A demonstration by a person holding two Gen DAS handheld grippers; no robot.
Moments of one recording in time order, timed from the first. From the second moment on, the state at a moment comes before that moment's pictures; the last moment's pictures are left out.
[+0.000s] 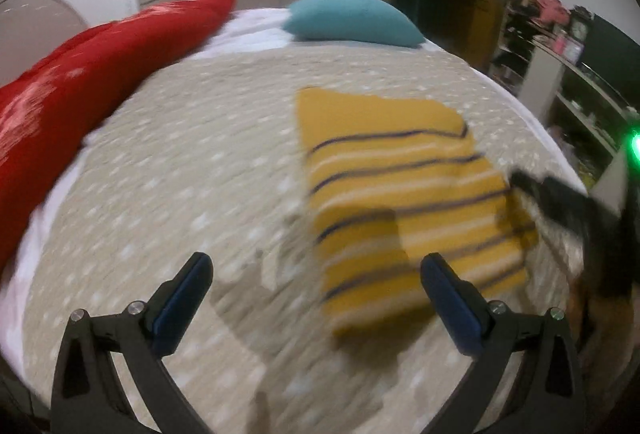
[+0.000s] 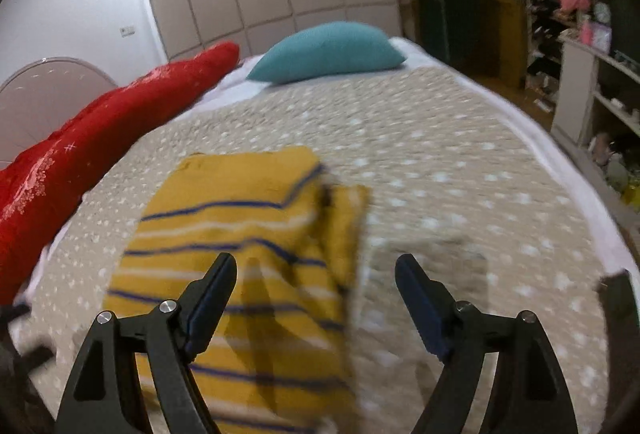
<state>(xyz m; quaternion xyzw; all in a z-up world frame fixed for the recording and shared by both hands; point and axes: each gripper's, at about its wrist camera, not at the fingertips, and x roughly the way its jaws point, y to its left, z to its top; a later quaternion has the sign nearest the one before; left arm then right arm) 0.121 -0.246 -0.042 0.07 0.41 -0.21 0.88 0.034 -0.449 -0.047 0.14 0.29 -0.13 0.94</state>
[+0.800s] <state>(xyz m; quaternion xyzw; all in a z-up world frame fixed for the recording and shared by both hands) 0.224 -0.427 -0.084 0.20 0.46 -0.25 0.83 -0.011 -0.515 -0.090 0.30 0.28 -0.06 0.91</state>
